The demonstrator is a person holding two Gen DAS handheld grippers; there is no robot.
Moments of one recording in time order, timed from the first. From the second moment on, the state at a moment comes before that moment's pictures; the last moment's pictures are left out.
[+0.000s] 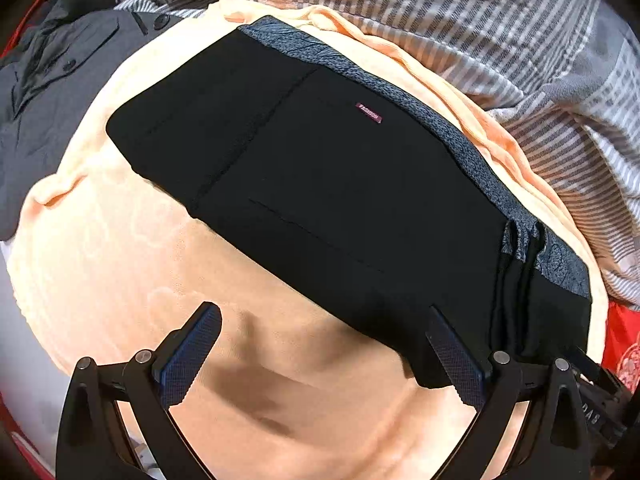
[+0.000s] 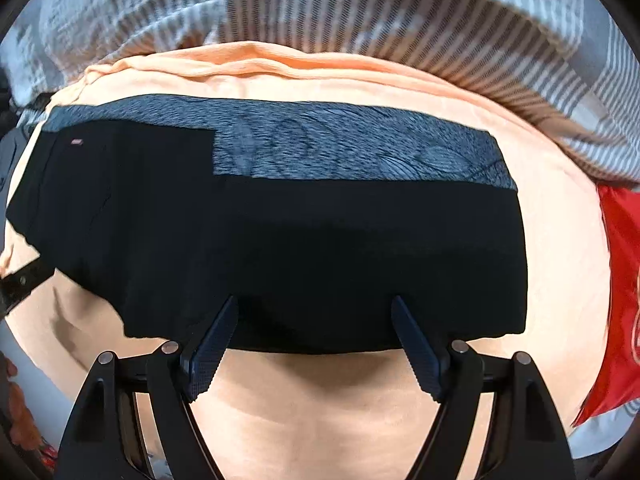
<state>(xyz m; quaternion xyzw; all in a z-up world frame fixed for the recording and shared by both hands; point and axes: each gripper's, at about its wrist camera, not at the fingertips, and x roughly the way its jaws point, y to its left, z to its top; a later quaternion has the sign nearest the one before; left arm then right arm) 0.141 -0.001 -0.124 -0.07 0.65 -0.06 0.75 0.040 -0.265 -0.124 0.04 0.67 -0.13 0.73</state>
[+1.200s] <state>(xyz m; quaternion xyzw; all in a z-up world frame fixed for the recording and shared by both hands) 0.206 0.106 -0.181 -0.38 0.54 -0.14 0.74 0.052 -0.166 -0.138 -0.03 0.68 0.00 0.74</state>
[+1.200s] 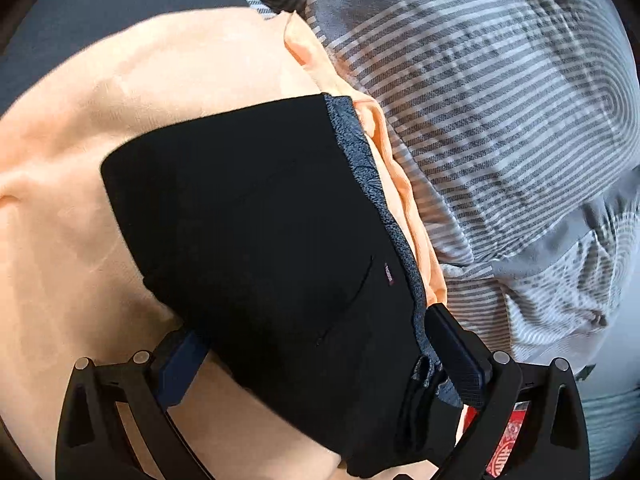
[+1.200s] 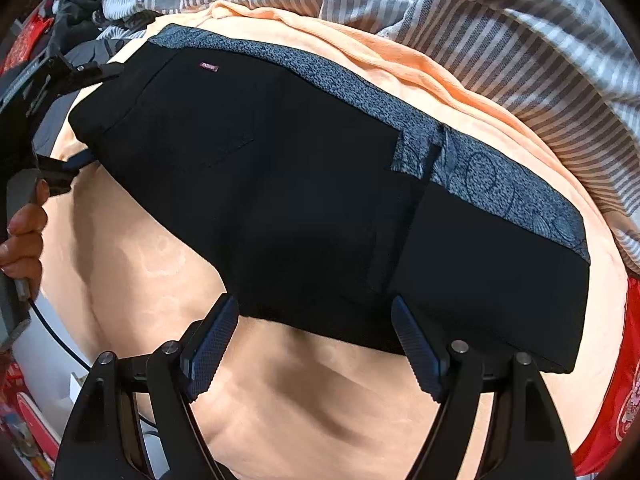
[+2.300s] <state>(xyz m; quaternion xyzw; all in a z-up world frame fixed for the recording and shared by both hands) 0.174 0.002 -0.111 0.08 0.49 -0.05 0.86 0.255 -0.077 -0.066 0.08 0.67 0.18 0.71</state>
